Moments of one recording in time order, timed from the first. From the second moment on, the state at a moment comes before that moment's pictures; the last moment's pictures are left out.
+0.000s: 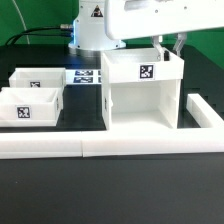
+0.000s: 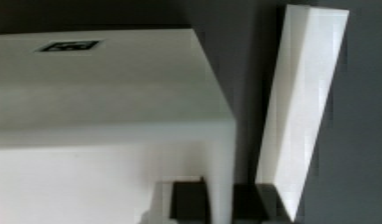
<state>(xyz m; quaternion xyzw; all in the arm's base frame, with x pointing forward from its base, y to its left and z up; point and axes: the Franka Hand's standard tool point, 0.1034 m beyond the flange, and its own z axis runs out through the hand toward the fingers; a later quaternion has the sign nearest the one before) 0.558 0.094 0.104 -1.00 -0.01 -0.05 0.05</state>
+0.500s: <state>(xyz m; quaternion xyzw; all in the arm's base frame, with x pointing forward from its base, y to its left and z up) 0.594 0.098 0.103 -0.98 0.20 -0.06 0.06</state>
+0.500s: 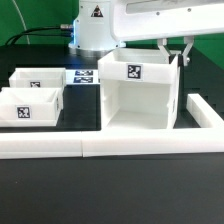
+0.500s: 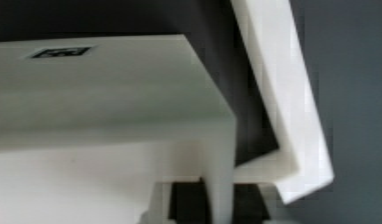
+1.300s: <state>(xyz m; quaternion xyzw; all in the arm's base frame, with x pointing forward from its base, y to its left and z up) 0.600 0.110 0.108 -0.86 0.50 -0.04 0.10</state>
